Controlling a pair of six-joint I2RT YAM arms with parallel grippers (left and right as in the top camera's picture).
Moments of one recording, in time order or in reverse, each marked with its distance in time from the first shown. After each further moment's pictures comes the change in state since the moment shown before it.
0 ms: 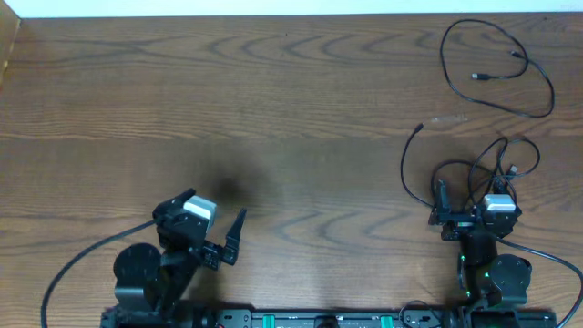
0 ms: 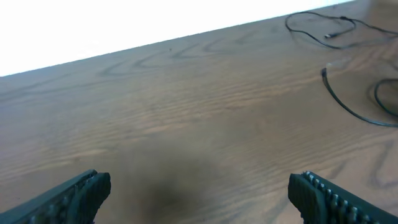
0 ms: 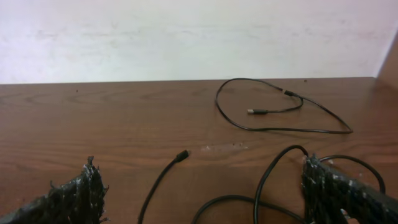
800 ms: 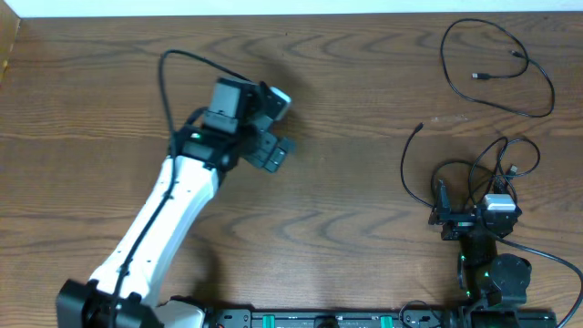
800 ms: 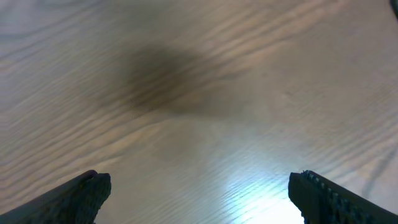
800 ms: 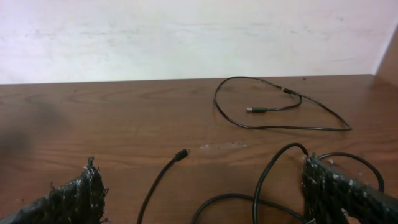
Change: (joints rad) left arm -0.251 1.210 0.647 -0.019 -0.206 0.115; right arm 0.000 0.004 0.001 -0.003 0.003 0.000
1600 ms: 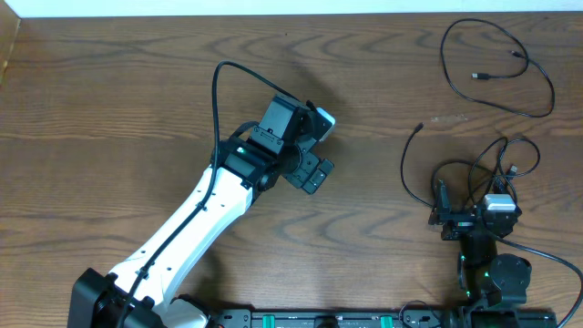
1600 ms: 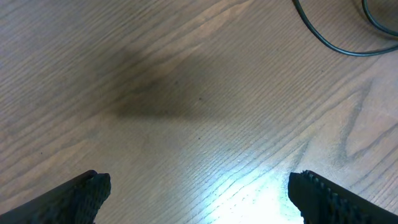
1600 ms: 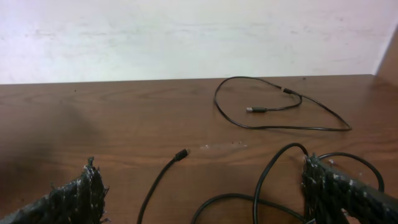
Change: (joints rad) left arm -0.269 0.045 0.018 -0.008 -0.018 -0.131; right arm 0.000 0.000 0.000 0.000 0.000 0.000
